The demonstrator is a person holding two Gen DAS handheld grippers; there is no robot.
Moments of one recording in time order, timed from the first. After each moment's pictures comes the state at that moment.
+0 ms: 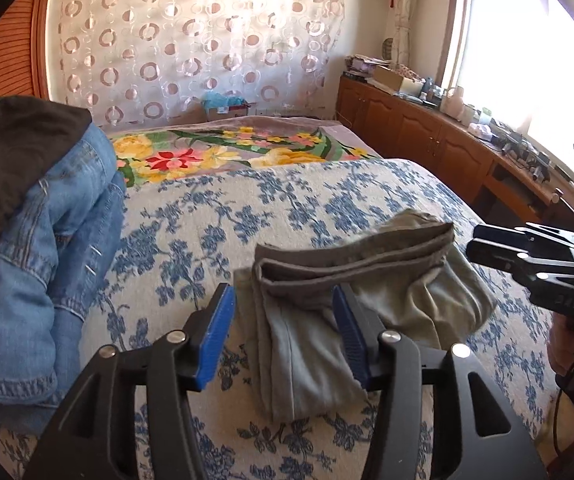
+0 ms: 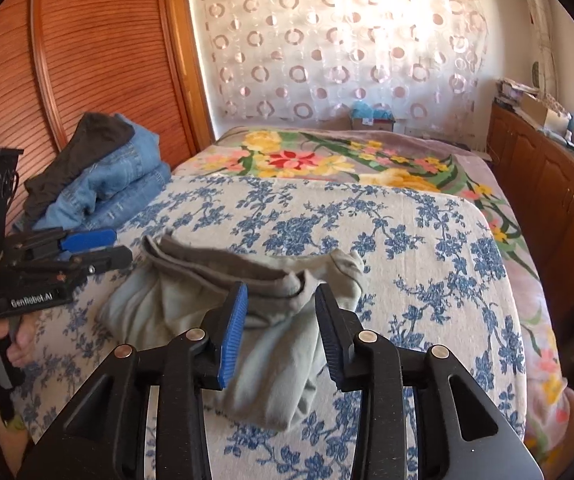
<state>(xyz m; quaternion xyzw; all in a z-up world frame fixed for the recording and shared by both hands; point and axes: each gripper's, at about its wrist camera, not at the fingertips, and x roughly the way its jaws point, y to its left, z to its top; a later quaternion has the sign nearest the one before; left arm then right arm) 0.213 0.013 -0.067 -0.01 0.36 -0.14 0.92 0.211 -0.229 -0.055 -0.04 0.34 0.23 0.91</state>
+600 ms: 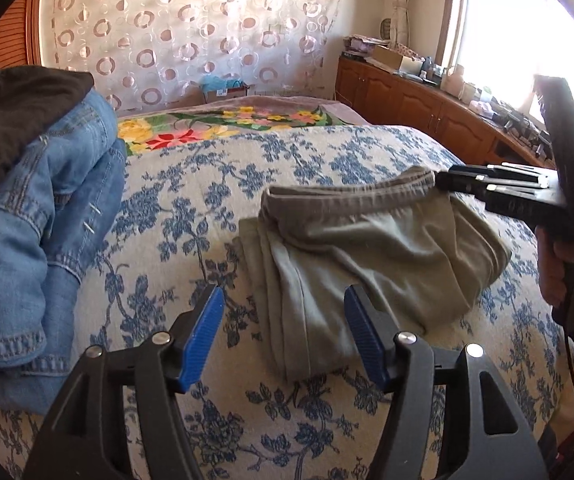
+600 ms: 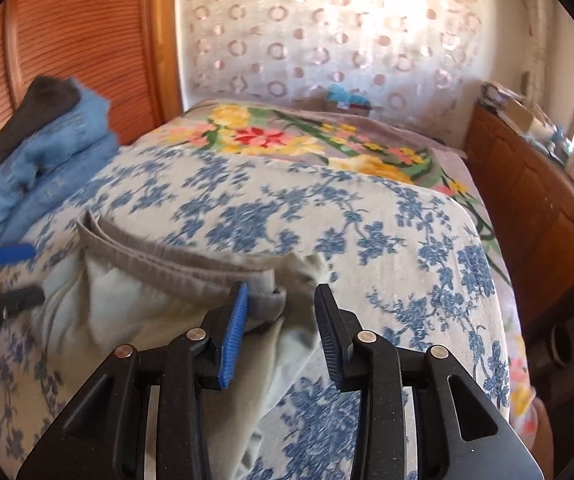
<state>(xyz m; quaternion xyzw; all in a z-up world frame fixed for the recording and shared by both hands) 0.199 0.017 -0.092 0.01 0.39 -0.14 0.91 0.262 -0.227 -0.077 -0.08 0.37 0.17 0.91</state>
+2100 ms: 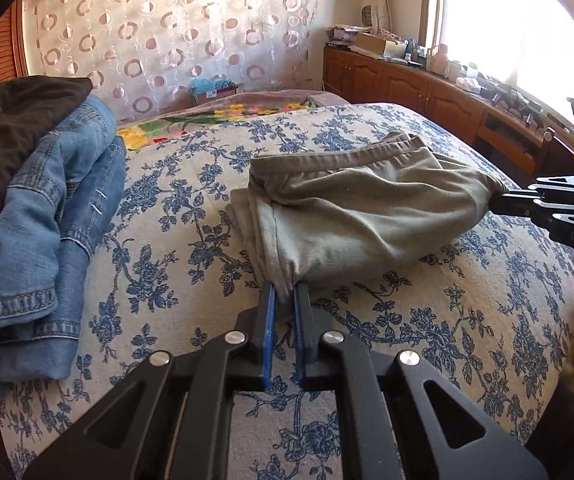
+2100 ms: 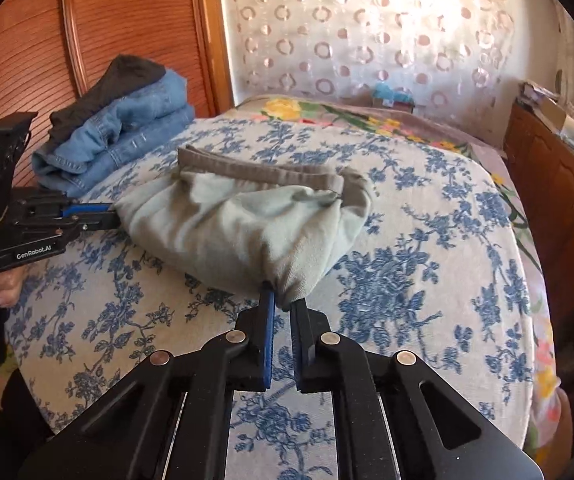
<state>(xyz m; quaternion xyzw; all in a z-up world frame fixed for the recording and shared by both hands) 0.162 0.015 -0.095 0.05 0.38 -0.15 0.91 0.169 -0.253 -0.086 -0.08 0.36 0.26 0.89</state>
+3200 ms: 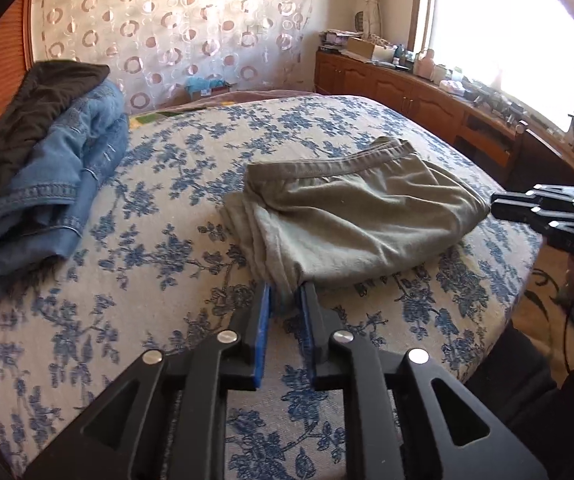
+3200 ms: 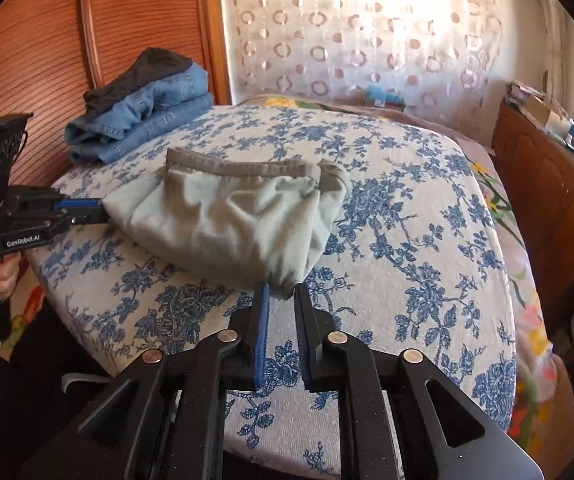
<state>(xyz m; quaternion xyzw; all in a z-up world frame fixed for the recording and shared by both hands) 0.066 0.007 -0.091 0.04 0.38 -0.16 0.91 0.072 -0.281 -0.086 -0.08 0.35 0.25 0.90</state>
